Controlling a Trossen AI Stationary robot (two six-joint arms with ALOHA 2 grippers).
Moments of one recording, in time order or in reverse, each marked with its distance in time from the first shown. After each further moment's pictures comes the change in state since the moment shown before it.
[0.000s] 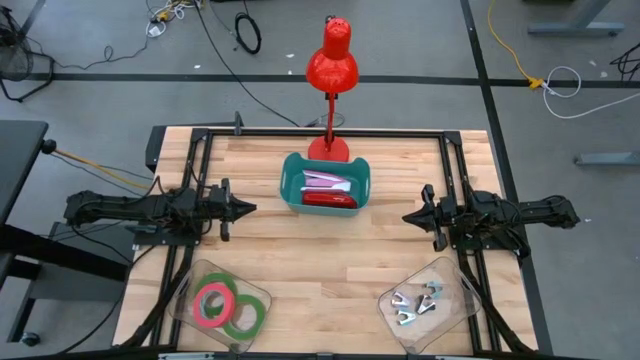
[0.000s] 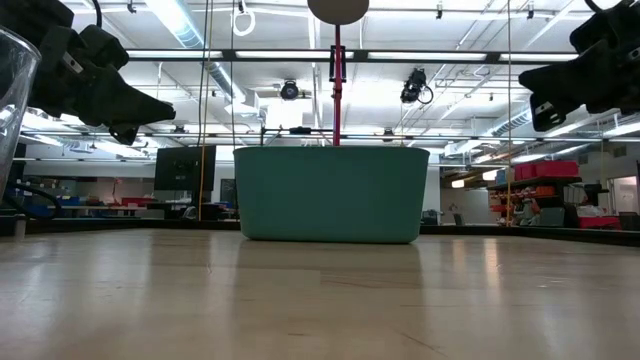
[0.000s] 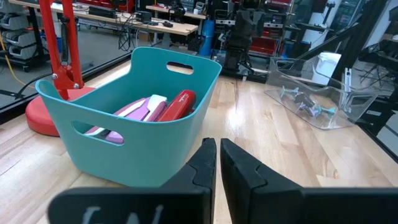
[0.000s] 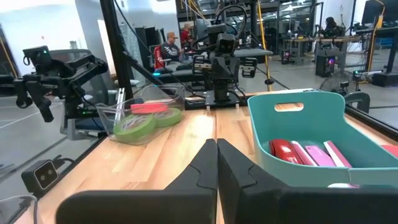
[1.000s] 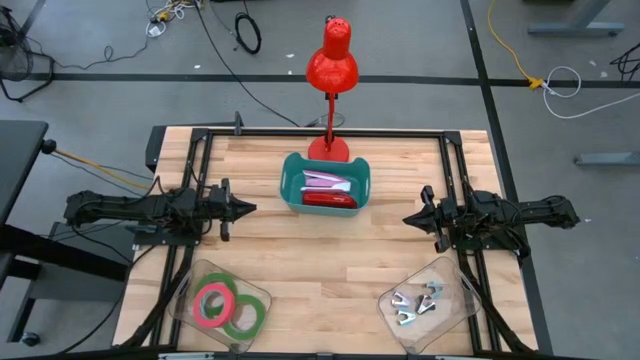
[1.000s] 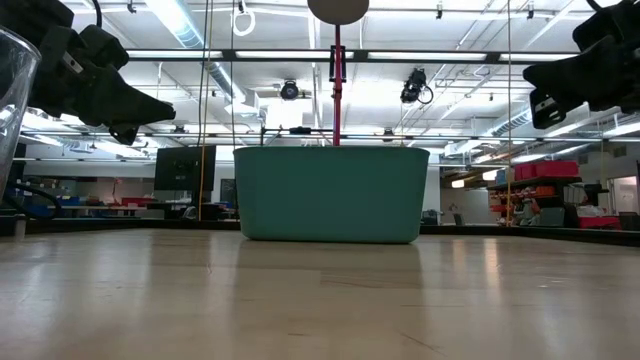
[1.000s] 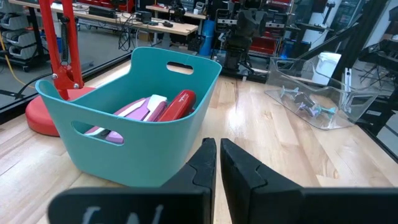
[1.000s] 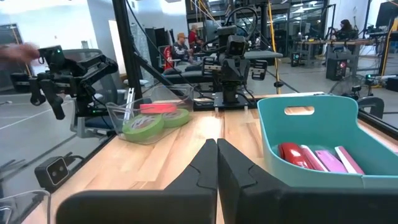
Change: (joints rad) left arm 0.000 0.000 0.000 0.000 0.000 0.000; right arm 0.000 0.000 0.000 0.009 -0.040 -0.010
